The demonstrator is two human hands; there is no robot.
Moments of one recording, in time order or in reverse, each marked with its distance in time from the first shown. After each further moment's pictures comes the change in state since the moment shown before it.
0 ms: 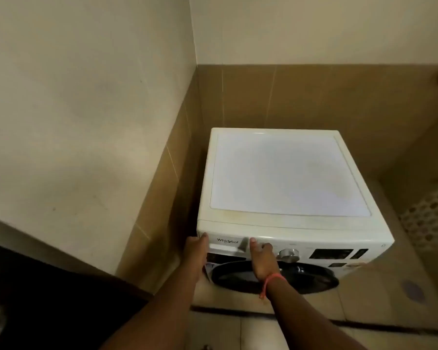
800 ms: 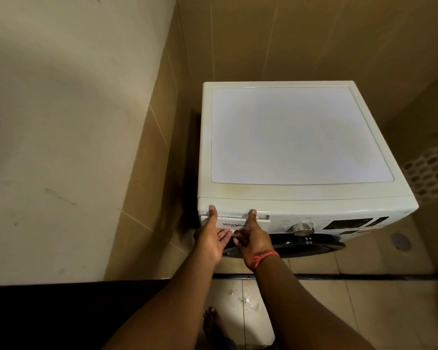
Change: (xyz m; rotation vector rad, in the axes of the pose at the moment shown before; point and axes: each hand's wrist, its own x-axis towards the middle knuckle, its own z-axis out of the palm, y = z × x) left_hand 0.067 -0.042 0.029 -0.586 -0.182 -0.277; right_hand 0.053 0.021 0.073 0.907 -0.047 0.349
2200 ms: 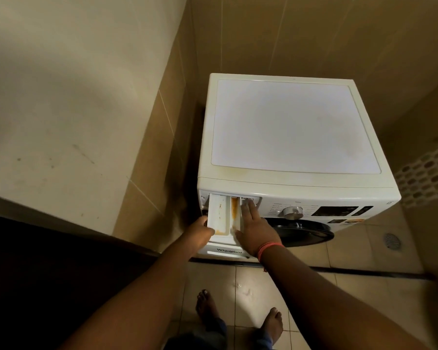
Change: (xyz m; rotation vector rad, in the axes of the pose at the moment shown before) left_hand -0.040 -0.004 -0.053 1.214 -0.030 0.148; right_hand -0.043 -0.012 -0.044 -1.892 -0.146 -0.657
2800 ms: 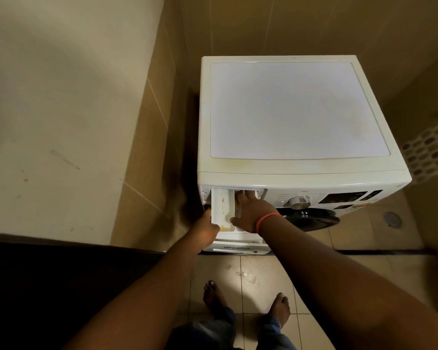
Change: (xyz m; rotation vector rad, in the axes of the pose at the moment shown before) left_hand 0.018 -0.005 0.003 0.051 -0.043 0.093; right_hand 0.057 -0.005 -0.005 -0.167 -0.156 0.014
